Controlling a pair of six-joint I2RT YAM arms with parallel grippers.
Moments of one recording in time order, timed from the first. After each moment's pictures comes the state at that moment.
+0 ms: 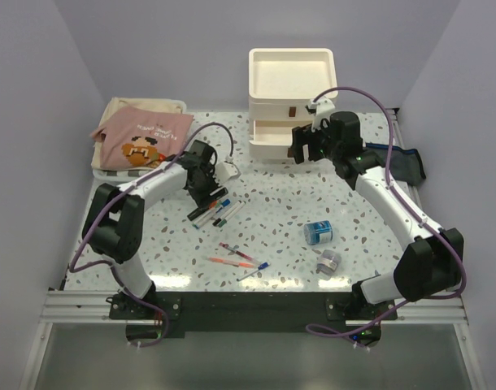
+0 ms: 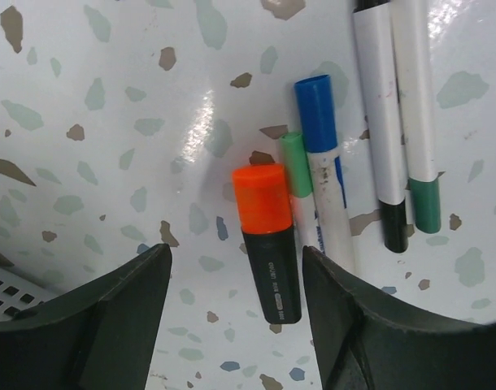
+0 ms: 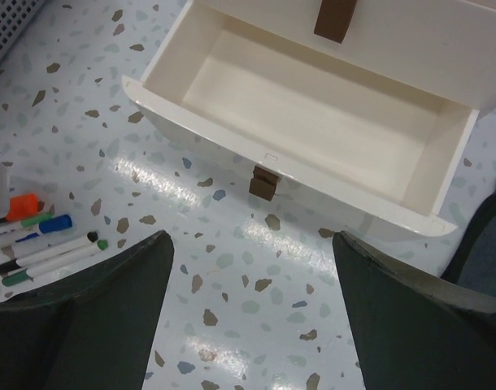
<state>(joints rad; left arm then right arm) -0.41 1.75 1.18 -0.62 0.09 0.61 0.32 1.43 1.24 -0.27 -0.11 -0.02</state>
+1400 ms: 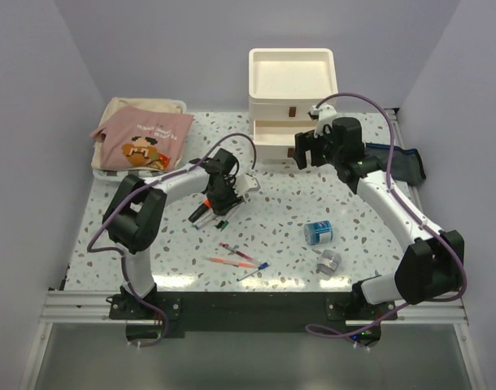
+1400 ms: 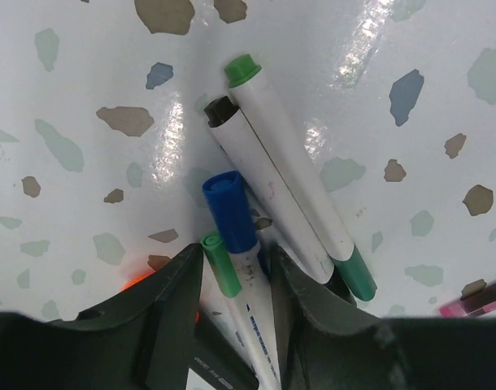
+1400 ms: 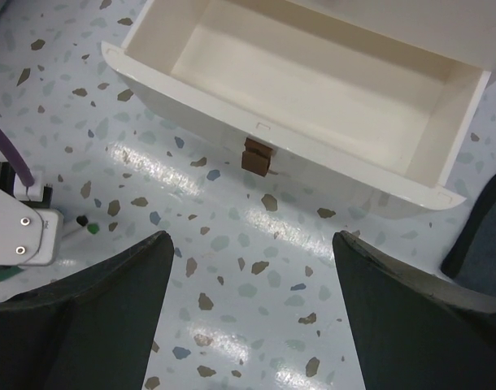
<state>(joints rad) -0.55 1.90 1.25 -0.64 0.16 0.60 0.30 1.41 1.17 -0.26 -0.12 -0.02</state>
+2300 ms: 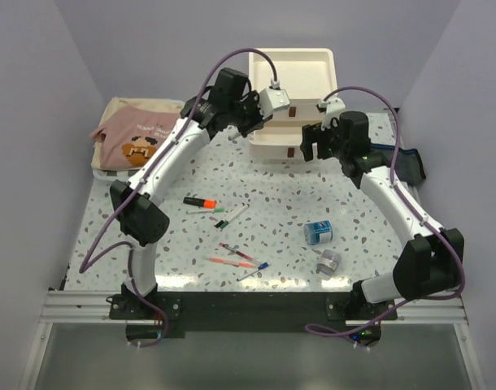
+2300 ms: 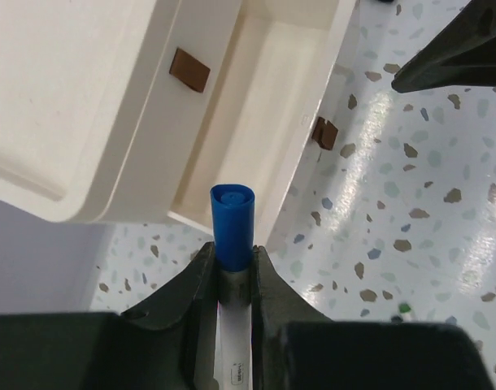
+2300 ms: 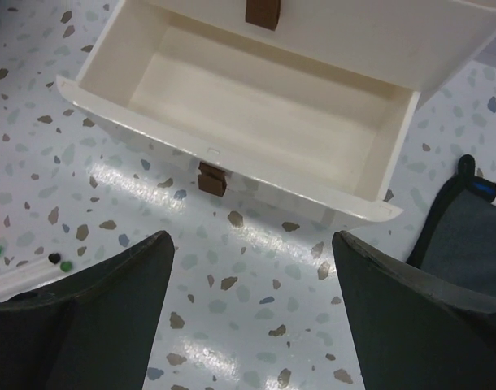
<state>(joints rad) -0.57 2.00 2.19 -0.81 0.30 0.61 0.25 1.43 1.21 -0.24 -0.10 -0.04</state>
